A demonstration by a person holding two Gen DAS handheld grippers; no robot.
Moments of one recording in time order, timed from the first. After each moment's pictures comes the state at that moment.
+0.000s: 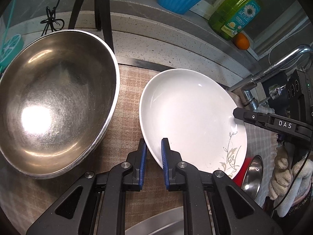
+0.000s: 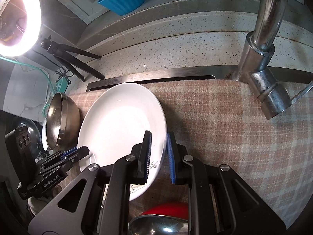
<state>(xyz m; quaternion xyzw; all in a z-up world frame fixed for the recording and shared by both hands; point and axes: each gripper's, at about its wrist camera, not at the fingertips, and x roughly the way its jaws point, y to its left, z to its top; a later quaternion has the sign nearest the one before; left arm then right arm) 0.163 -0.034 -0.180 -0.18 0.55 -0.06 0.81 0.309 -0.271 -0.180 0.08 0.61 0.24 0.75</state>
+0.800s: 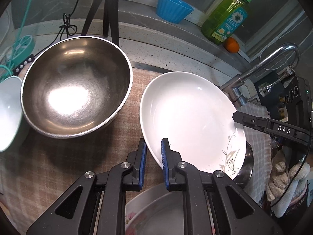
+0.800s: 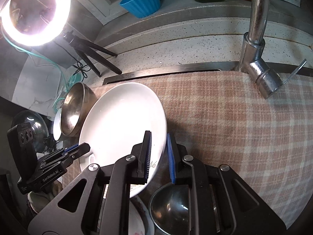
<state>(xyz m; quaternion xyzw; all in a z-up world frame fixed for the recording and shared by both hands) 0.124 -0.025 -0.152 -0.18 0.53 -0.07 0.83 0.264 -0.273 -0.148 0.09 0.59 0.26 0.76</state>
